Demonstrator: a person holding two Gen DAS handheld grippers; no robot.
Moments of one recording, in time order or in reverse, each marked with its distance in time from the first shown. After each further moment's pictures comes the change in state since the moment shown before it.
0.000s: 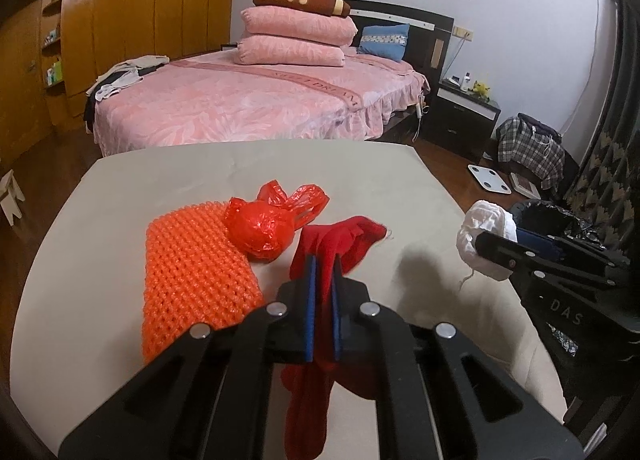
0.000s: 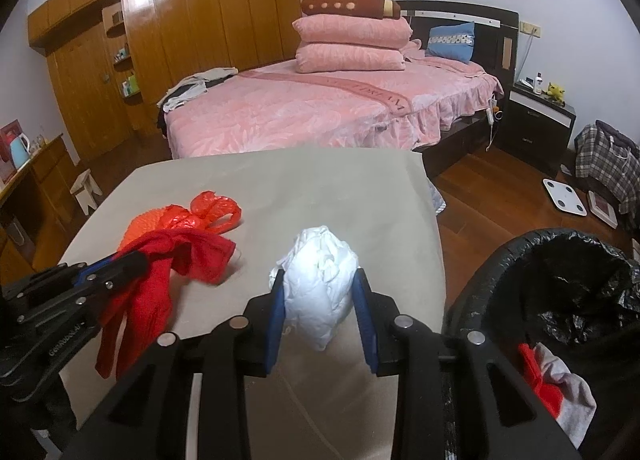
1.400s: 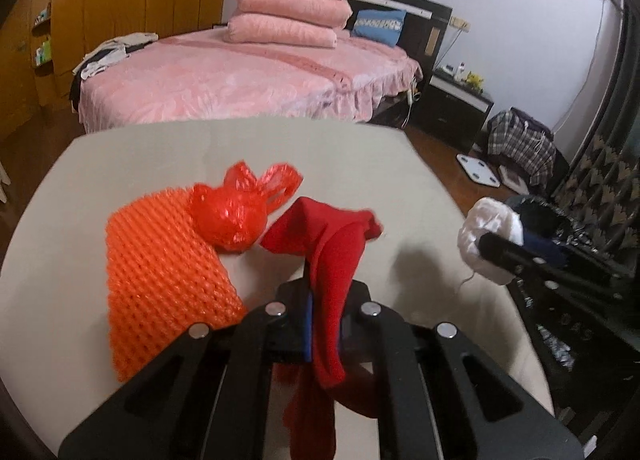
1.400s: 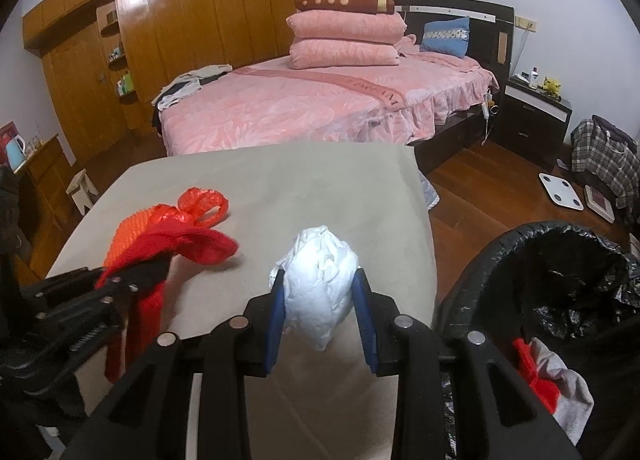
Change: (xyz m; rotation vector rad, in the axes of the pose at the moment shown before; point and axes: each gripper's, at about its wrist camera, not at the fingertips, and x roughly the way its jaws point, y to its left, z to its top) left arm 0.016 -0.004 0.003 -0.035 0.060 -0.063; right arm 0.001 -0.010 0.000 0.013 0.012 -0.016
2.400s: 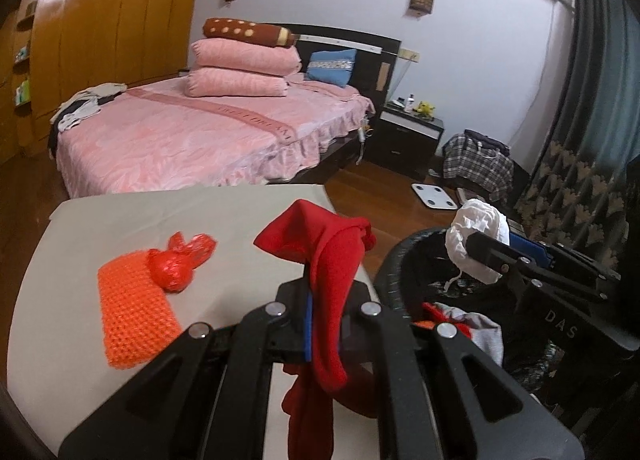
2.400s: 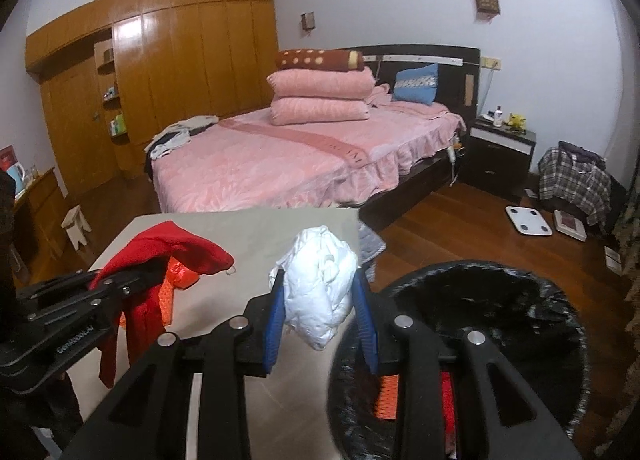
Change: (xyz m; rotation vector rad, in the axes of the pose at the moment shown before) left arm -0.089 -0.098 0.017 0.088 -0.135 -0.106; right arm -0.128 -0.045 0.013 0.027 -0.179 -0.064
